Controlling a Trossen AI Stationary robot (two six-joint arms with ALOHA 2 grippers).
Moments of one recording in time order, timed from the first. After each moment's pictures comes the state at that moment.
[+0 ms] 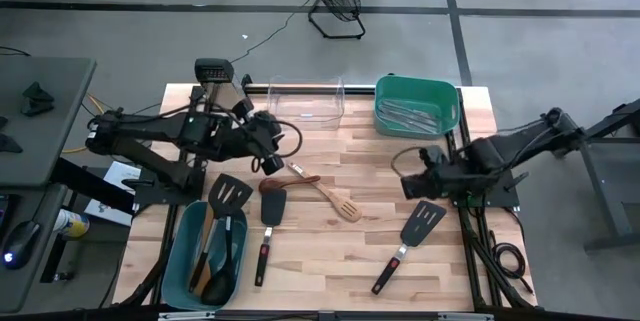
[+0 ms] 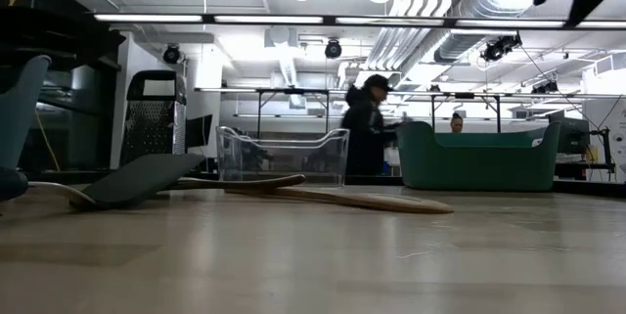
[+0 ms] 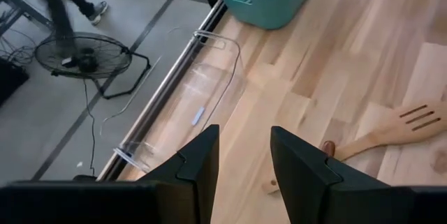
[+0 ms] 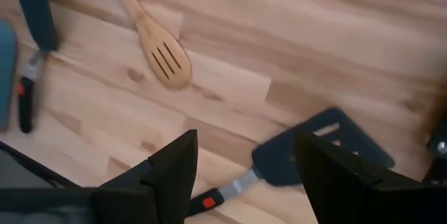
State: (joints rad) left arm -0.12 1.31 1.49 -1.03 -0.66 -0.30; right arm 0.41 1.15 1.17 -1.27 0.18 1.69
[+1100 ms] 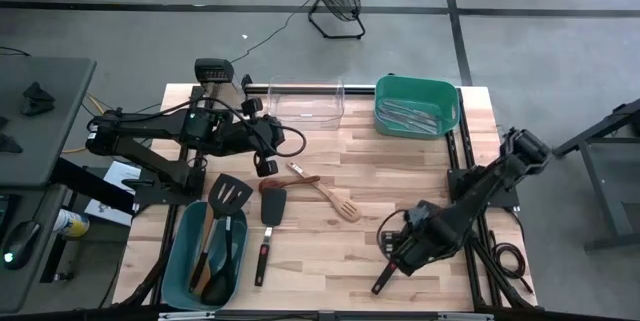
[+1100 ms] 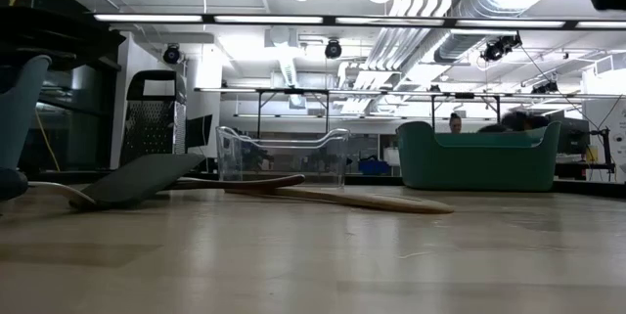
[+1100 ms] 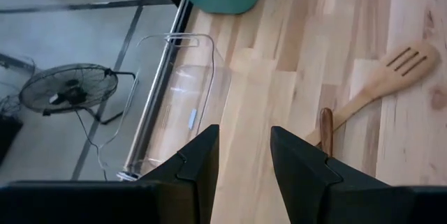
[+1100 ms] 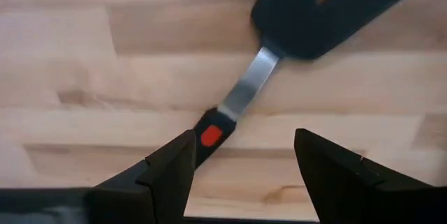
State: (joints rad) left arm -0.08 1.31 1.49 -1.03 -0.53 -0.03; right arm 0.70 1.62 1.17 -0.96 -0.02 2.33
